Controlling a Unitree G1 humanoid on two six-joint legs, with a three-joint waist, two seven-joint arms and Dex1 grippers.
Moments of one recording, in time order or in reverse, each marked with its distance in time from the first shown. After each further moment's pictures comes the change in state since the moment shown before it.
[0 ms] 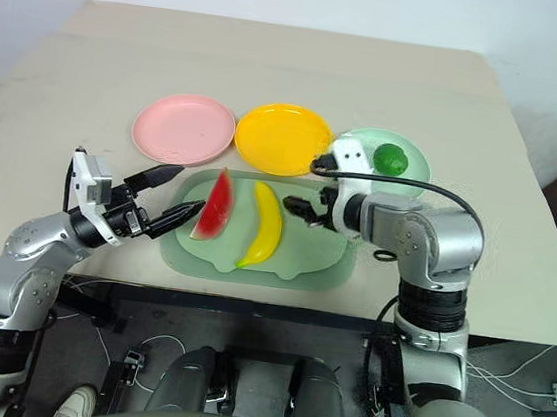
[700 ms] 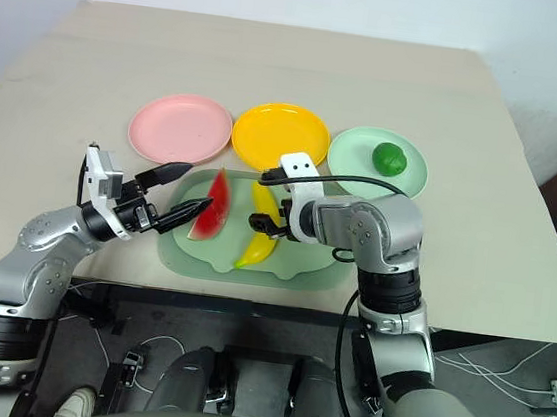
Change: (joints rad) left arm -0.048 -0.017 -0.023 0.049 0.020 -0.004 -0.030; right arm -0.089 0.090 0.184 0.117 0.047 0.011 -0.202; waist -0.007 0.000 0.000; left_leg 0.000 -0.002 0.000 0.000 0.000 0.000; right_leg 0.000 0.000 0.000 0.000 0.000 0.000
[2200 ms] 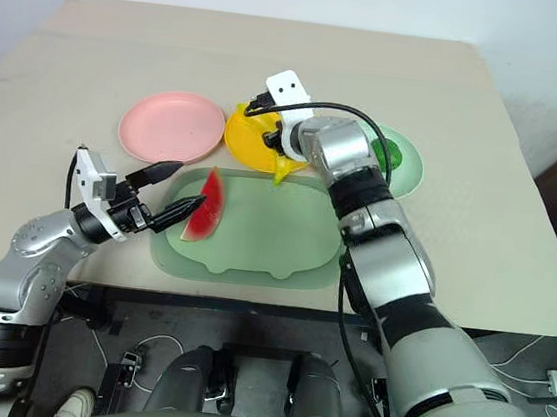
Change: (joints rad) left arm 0.046 0.000 0.023 -0.037 0.016 -0.020 0.061; right arm -0.574 0.041 0.106 1.199 -0.376 -0.966 0.248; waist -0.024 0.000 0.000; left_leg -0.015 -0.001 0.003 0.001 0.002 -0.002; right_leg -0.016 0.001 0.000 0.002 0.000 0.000
